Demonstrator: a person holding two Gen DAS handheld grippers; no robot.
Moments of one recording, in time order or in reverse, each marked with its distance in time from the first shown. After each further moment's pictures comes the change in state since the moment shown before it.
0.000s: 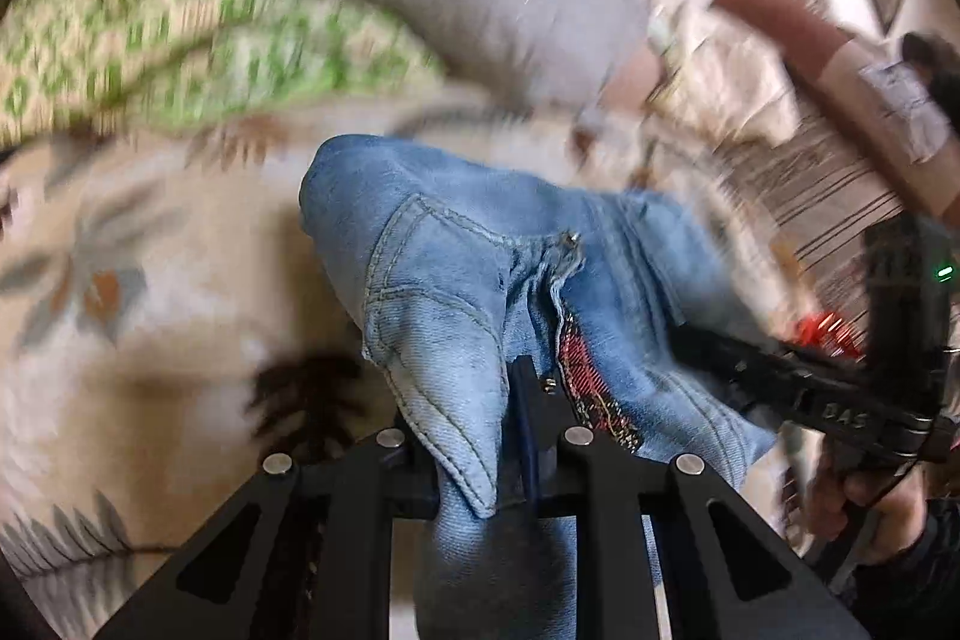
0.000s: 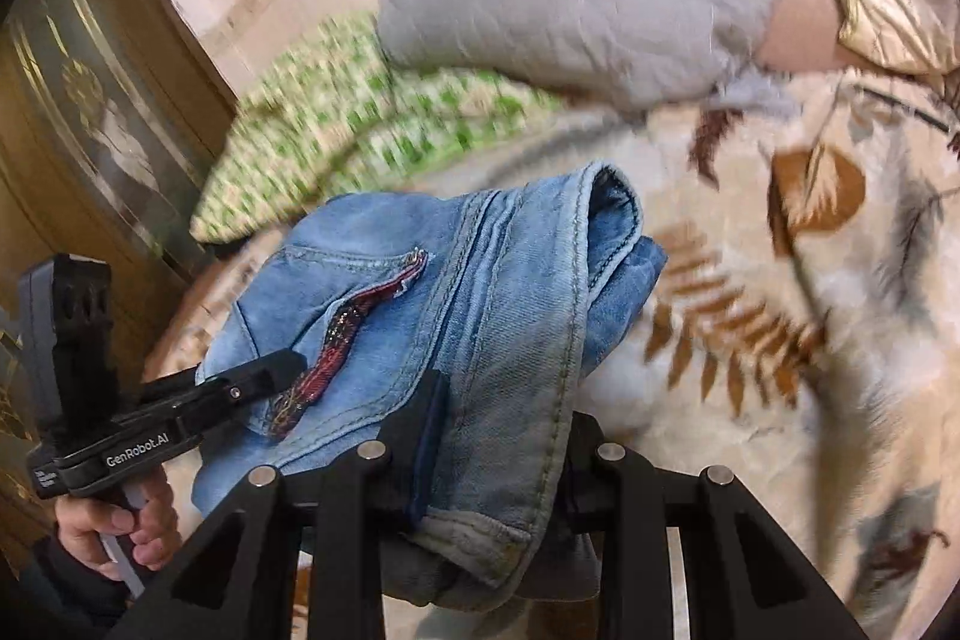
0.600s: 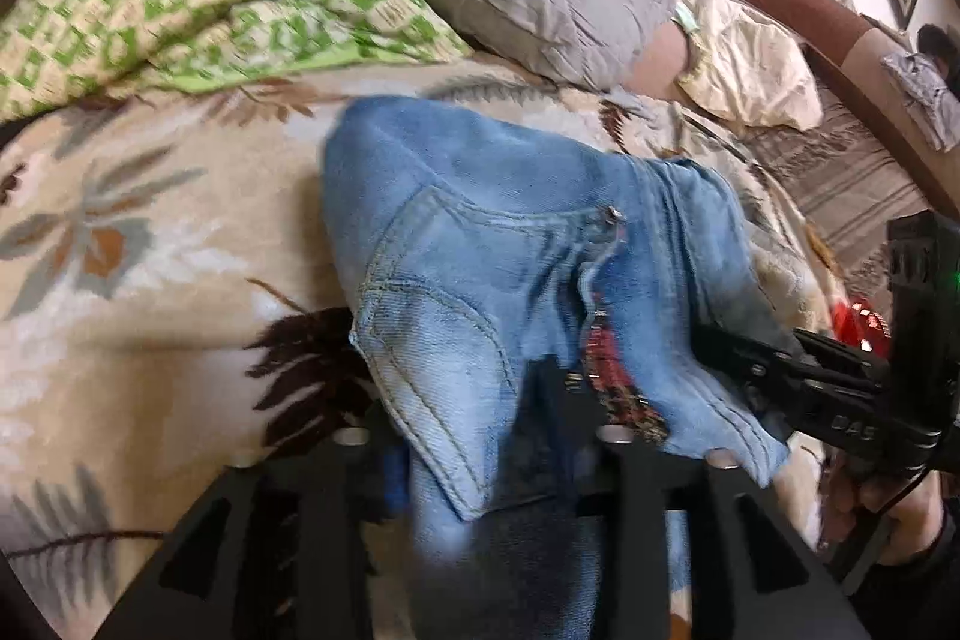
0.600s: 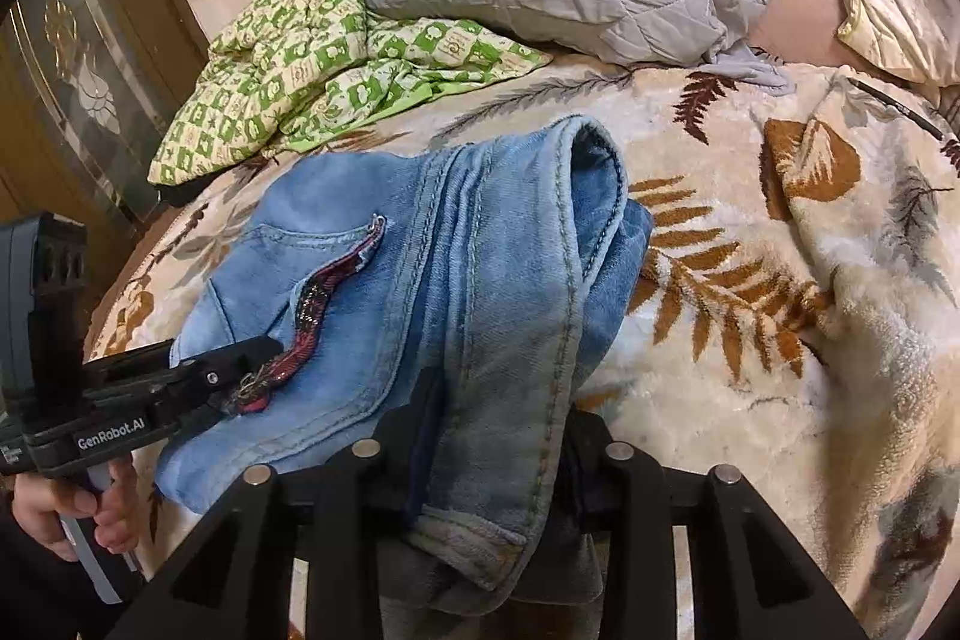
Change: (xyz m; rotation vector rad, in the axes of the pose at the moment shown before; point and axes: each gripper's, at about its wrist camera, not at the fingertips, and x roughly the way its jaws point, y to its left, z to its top) left arm 0.002 0.006 -0.012 -0.007 -0.036 0.063; right arm 0.018 0.000 -0.017 -0.064 0.024 -0.090
